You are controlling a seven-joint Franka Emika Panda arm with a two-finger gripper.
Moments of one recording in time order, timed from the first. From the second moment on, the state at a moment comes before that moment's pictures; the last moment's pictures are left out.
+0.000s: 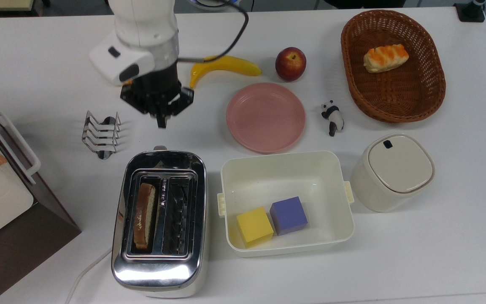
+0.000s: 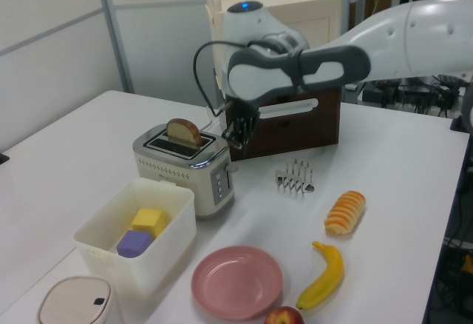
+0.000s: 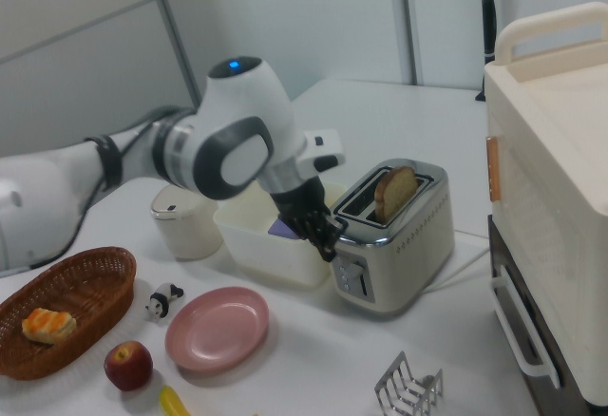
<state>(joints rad) 0.06 0.33 -0.15 -1.53 -0.01 2.03 -0.06</state>
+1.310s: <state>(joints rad) 0.06 0.42 -0.15 -1.46 -0.05 2.00 -0.09</state>
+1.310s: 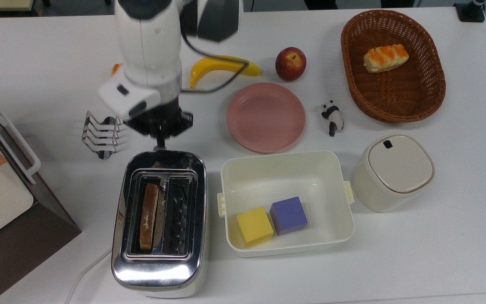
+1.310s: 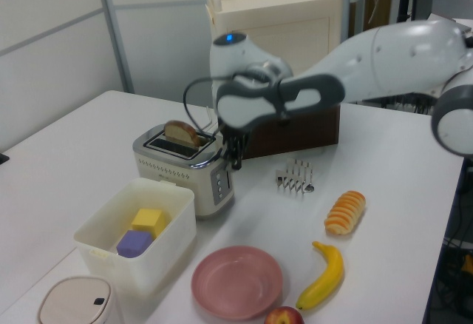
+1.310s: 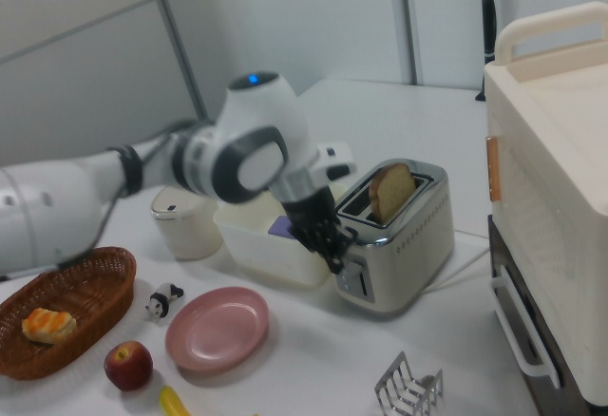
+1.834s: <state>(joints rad) 0.07 0.15 -0.09 -1.50 -0.04 1.58 -0.11</state>
